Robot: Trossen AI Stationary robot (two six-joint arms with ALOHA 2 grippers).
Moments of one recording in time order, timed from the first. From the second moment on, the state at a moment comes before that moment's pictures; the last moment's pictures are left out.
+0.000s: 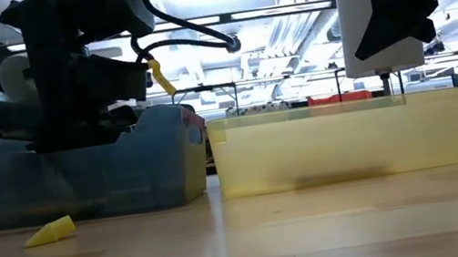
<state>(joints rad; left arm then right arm) -0.24 1.71 0.96 -0.66 -0.11 0.11 0.20 0.92 0.61 -0.48 0.47 0.76</state>
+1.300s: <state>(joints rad) -0.56 1.42 1.27 -0.58 -0.27 0.13 0.20 0.92 0.61 -0.46 0.44 0.76</state>
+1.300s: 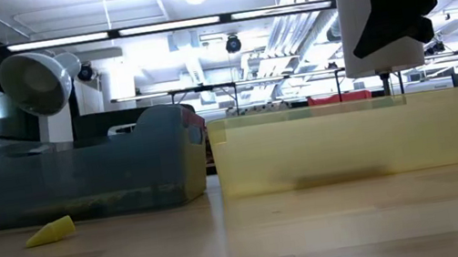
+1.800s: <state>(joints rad) -0.66 1.81 1.54 -0.67 -0.12 0.03 0.20 0.92 0.61 -0.48 0.36 0.63</state>
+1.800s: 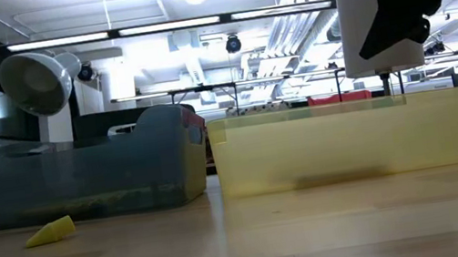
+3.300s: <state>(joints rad) -0.68 2.13 1.53 -0.79 -0.06 -0.09 0.20 0.92 0.61 -0.49 0.36 0.62</state>
